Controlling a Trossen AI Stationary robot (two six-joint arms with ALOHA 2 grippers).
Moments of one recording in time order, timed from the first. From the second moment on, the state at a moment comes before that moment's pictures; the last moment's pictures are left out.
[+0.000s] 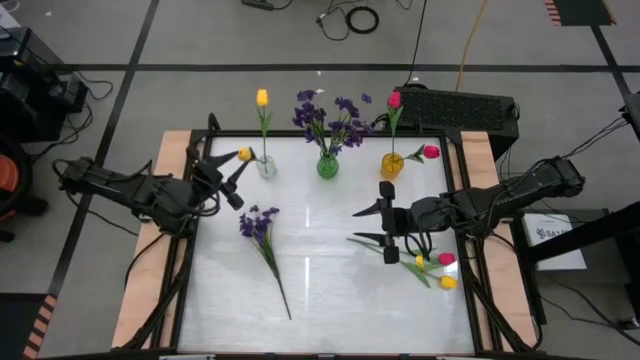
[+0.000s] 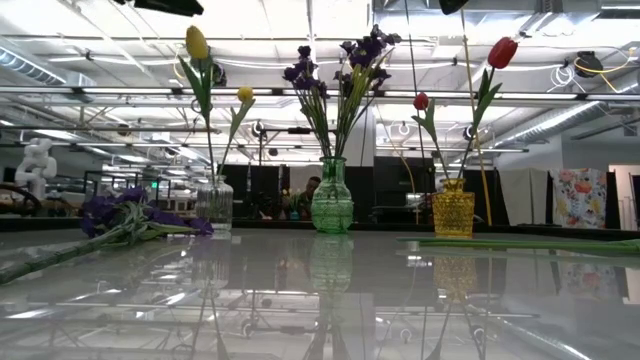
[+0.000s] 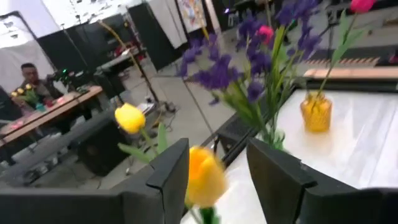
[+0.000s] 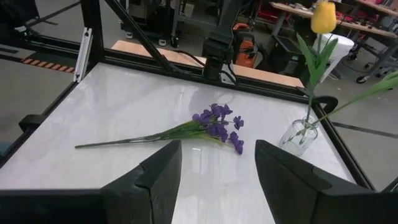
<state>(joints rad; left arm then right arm) -0.30 0.76 0.80 -0.29 -1.09 0.10 0.30 1.15 0.93 -0.12 0.31 -0.07</state>
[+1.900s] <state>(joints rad) -0.81 1.50 0.97 -0.41 -0.83 -1.49 0.50 1.32 0.93 -0.27 0.42 0.42</state>
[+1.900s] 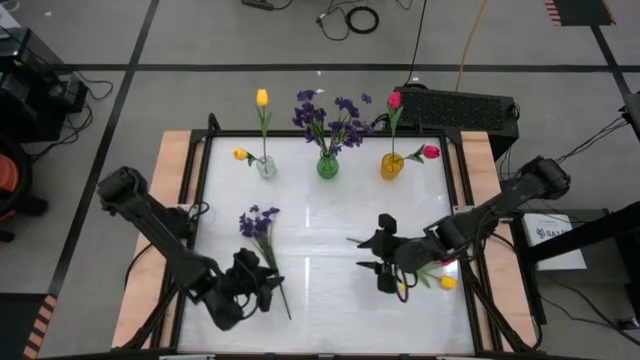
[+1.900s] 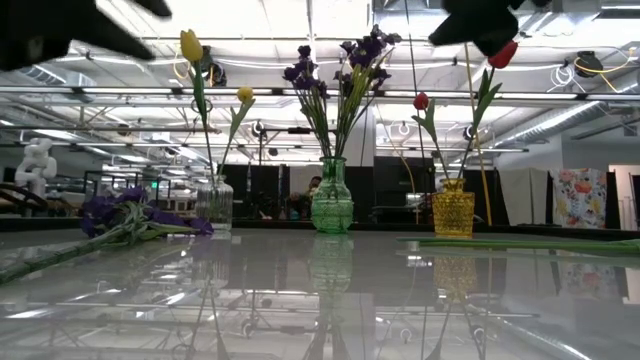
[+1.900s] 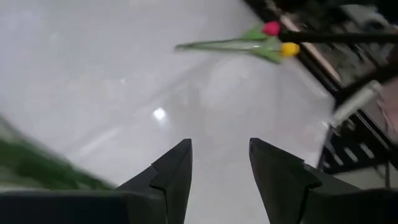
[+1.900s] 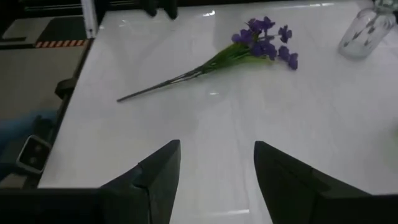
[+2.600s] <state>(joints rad) -0.68 1.70 0.97 -0.68 -0.63 -1.98 0.38 1.39 0.93 -0.23 0.42 0.46</state>
